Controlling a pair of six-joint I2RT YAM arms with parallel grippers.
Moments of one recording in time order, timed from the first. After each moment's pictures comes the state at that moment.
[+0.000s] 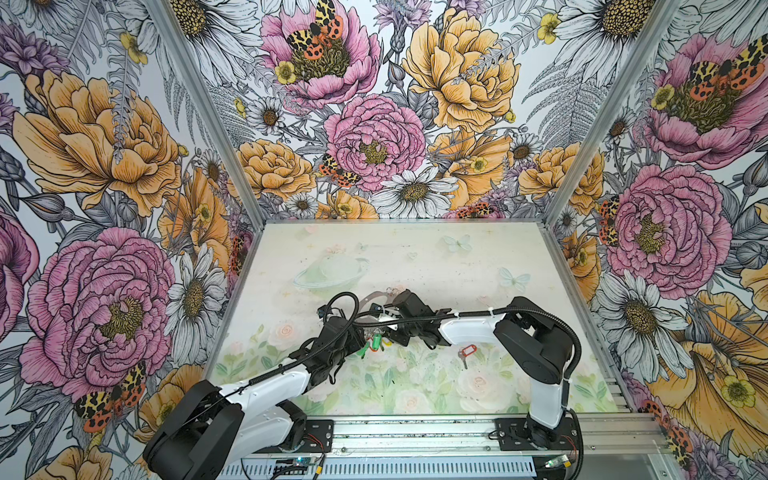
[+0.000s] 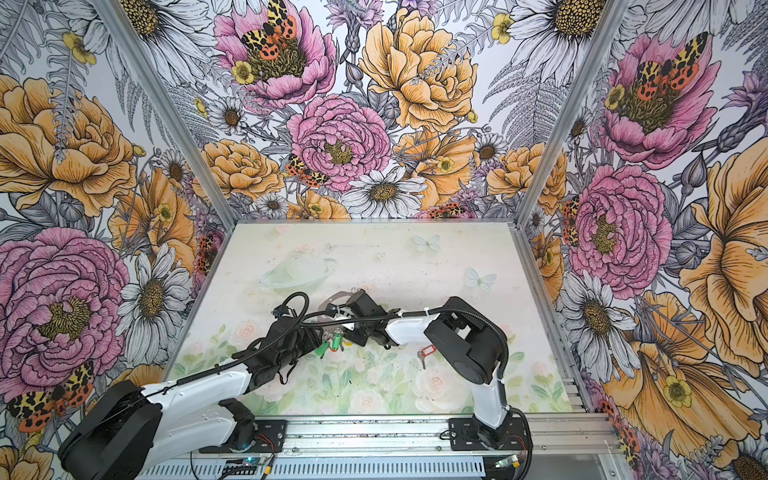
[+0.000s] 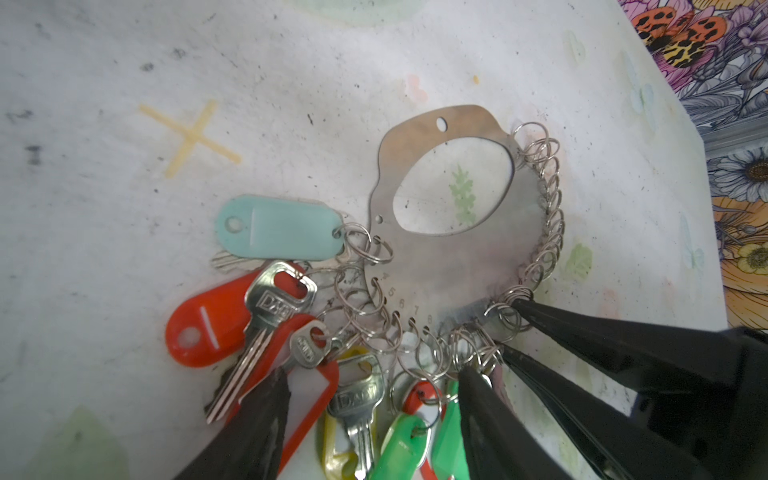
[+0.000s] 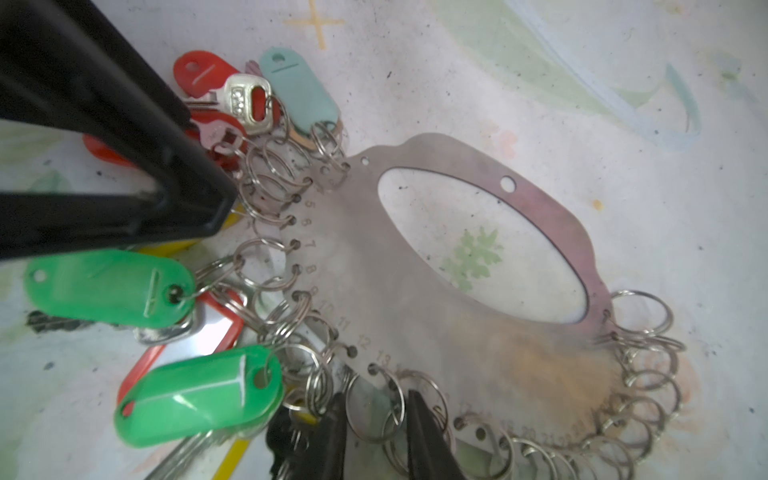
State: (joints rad) left arm -0.58 1.12 0.29 0.05 -0.16 -0.94; right arm 0.88 1.93 1.03 0.07 -0.10 -0.37
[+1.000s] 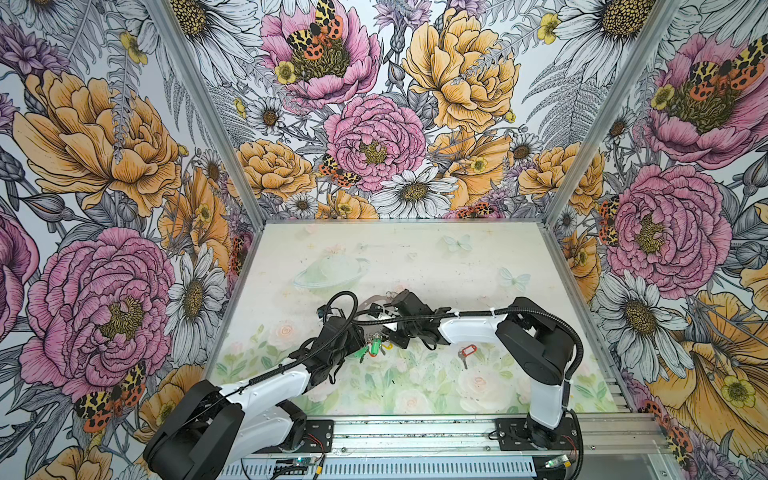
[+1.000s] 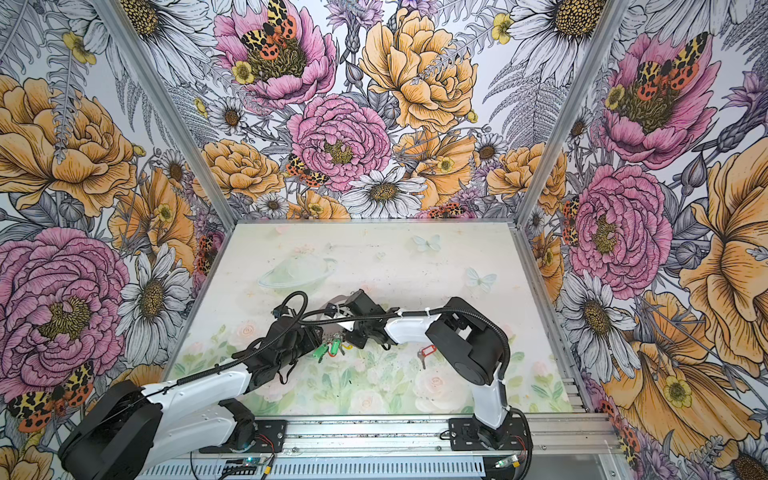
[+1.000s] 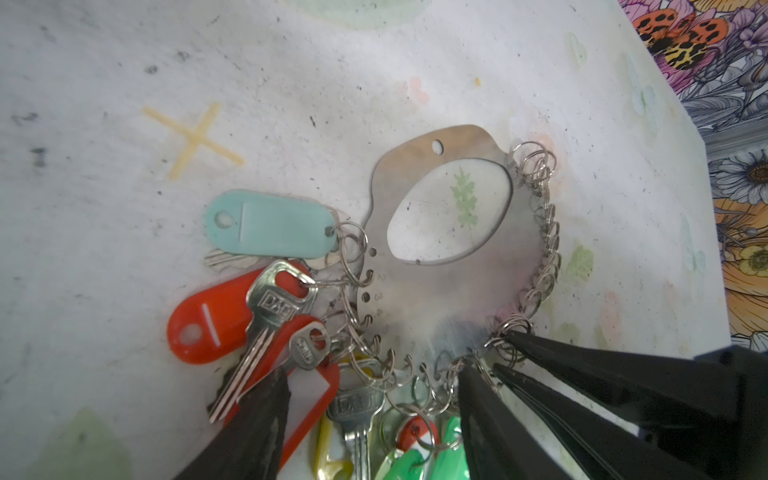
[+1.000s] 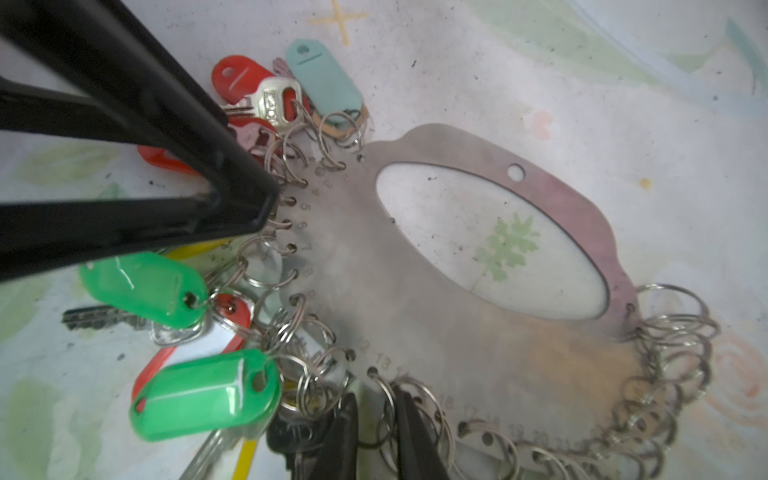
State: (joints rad) left arm -0.58 1.12 0.29 0.05 -0.16 -0.94; right arm 0.88 1.92 1.05 -0.01 -0.16 -0.29
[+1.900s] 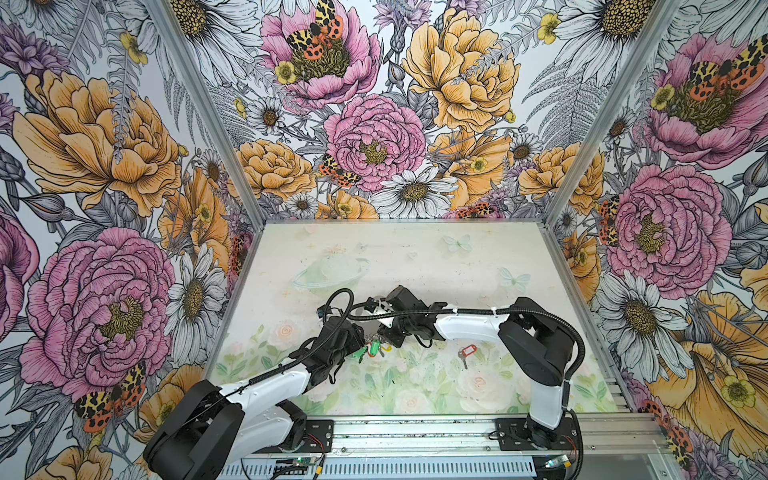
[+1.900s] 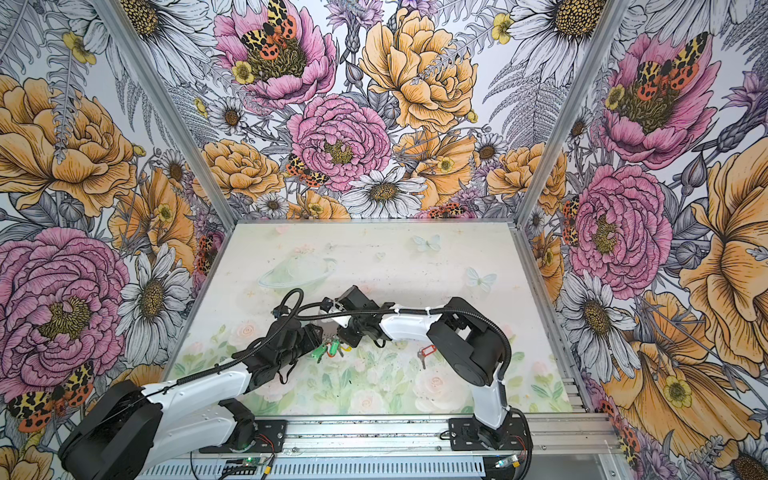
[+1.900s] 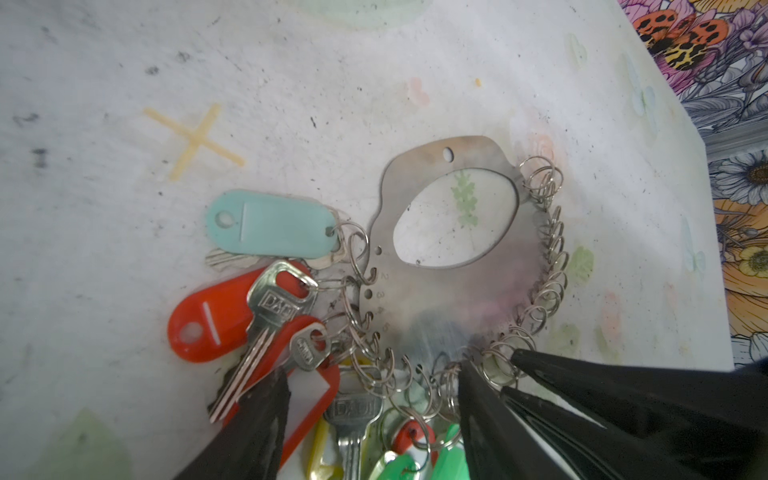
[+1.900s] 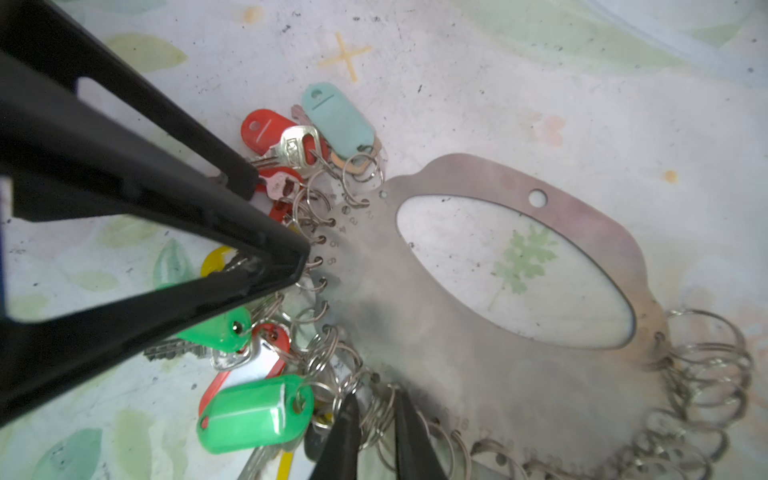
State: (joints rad) left arm -0.58 1.12 0.29 0.05 -0.16 -0.94; right arm 0.91 1.92 1.14 -0.15 -0.19 -0.16
